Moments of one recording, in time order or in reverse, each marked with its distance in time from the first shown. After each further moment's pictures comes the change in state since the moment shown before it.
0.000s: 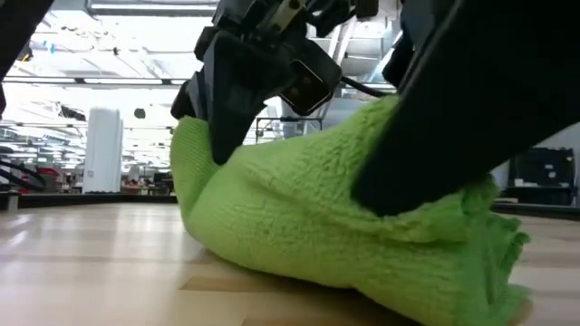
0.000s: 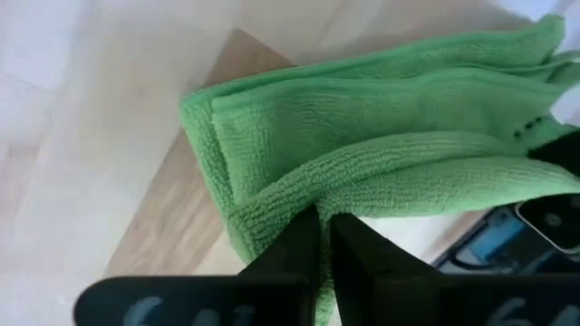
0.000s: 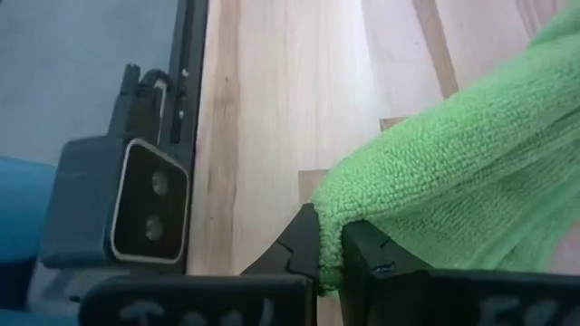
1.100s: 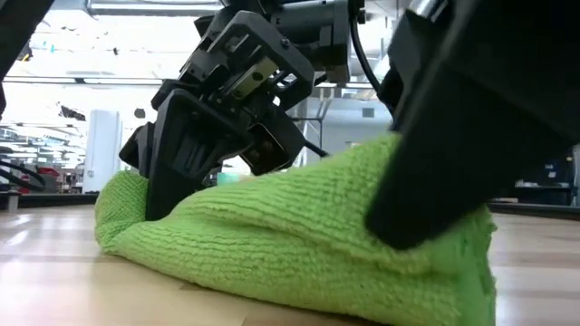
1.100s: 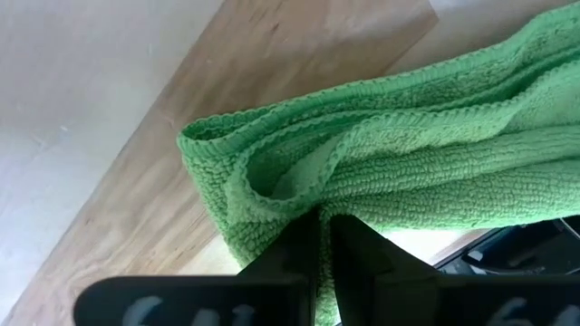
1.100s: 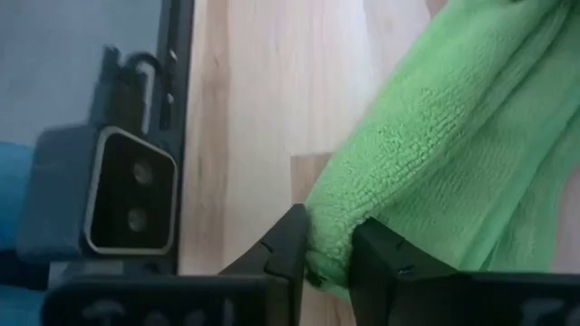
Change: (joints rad) left arm 0.011 -0.006 -0.248 0.204 0.150 -0.107; right arm -0.035 -0.001 0.000 -0.027 -0.069 0.033
